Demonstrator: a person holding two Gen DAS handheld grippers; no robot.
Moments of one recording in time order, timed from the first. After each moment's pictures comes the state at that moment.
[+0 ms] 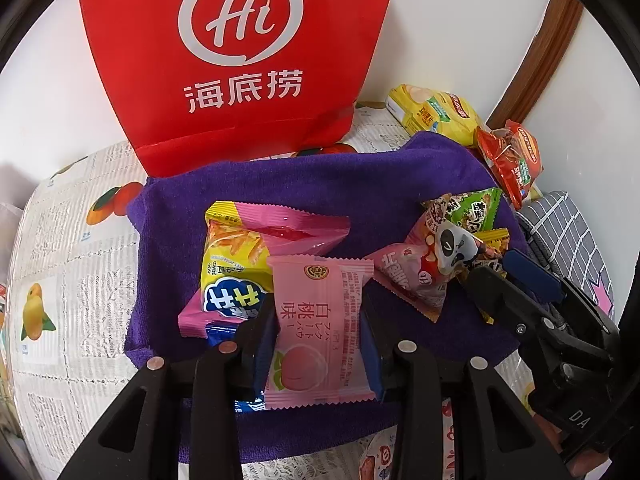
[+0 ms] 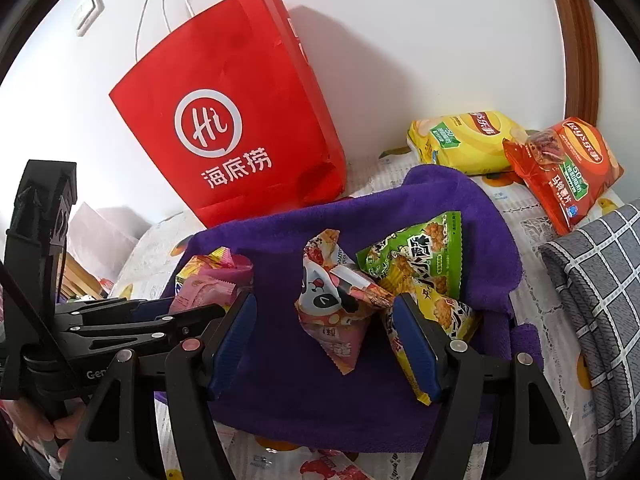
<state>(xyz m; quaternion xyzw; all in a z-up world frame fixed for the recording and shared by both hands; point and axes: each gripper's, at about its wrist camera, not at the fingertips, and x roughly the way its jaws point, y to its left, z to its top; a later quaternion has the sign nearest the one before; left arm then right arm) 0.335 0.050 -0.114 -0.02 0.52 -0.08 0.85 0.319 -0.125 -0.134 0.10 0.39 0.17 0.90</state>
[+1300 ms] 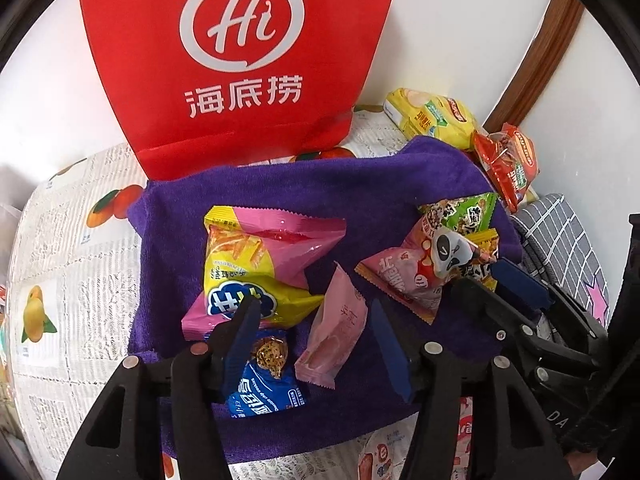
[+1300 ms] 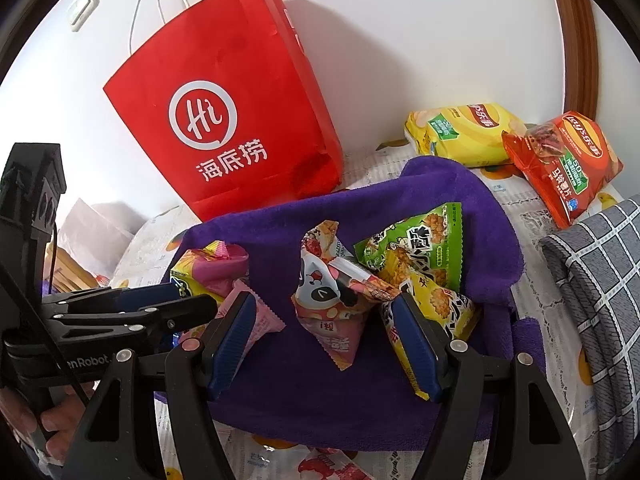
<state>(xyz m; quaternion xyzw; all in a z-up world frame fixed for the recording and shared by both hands) 0.334 0.052 -0.107 -0.03 0.52 -0.08 0.85 0.321 -0.125 -0.138 0.10 0.40 0.16 0.90</state>
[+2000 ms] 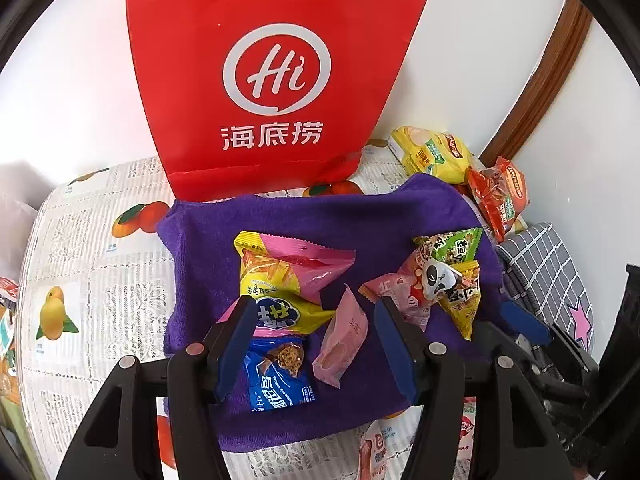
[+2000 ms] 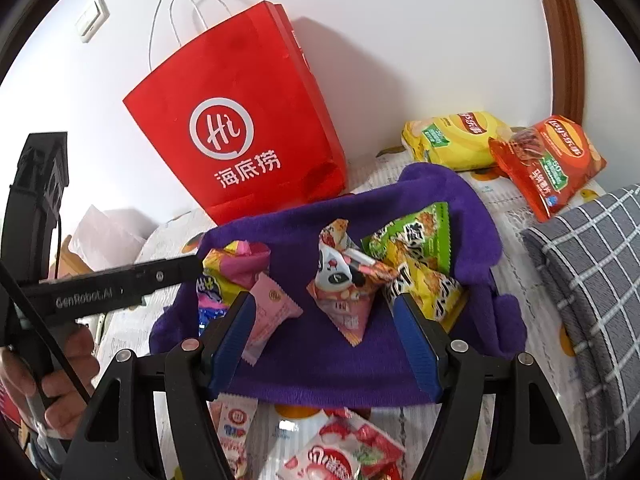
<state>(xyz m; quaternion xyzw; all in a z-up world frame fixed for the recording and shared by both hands) 0.324 0.074 -0.073 -0.06 0.49 -0.07 0.87 0.286 -0.129 -0.112 0.11 0.40 0.16 0.90</state>
